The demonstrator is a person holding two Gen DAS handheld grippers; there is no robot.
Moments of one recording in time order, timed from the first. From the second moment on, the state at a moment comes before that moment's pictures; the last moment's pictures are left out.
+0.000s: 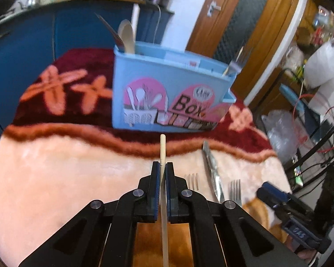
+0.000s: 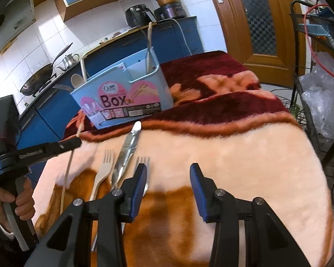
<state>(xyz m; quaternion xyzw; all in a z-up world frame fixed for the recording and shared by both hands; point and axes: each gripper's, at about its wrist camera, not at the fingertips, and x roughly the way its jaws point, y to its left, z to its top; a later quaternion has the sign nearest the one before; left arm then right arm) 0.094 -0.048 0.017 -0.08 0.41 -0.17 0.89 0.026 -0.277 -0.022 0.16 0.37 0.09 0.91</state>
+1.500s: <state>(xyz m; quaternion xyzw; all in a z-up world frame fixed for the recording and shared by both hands) 0.050 -0.003 0.051 -0.11 0.30 -0.15 0.94 0.045 -0.263 -0.023 0.19 0.37 0.16 0.90</state>
